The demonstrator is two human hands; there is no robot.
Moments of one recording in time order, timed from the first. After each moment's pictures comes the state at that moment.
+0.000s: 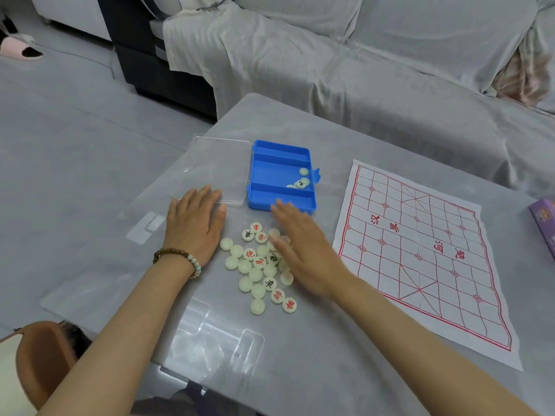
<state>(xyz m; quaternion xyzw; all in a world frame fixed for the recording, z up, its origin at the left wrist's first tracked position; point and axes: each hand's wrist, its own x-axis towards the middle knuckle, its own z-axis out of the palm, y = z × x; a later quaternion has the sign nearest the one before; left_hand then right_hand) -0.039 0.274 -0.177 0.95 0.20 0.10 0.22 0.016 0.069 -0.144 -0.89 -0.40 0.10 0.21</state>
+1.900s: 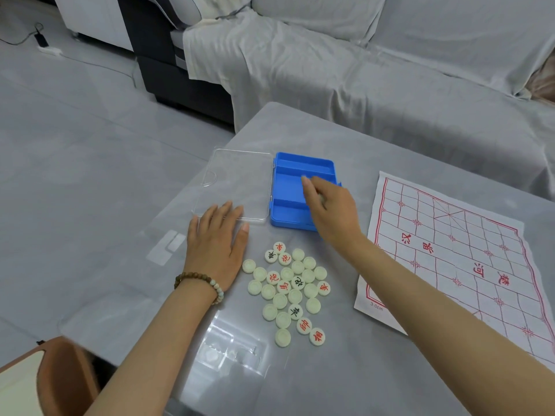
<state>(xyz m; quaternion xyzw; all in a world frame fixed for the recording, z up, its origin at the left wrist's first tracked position) -0.038 0.275 -0.183 0.95 0.20 0.11 0.22 0.094 0.124 -0.134 -0.87 -0.32 -0.08 0.37</state>
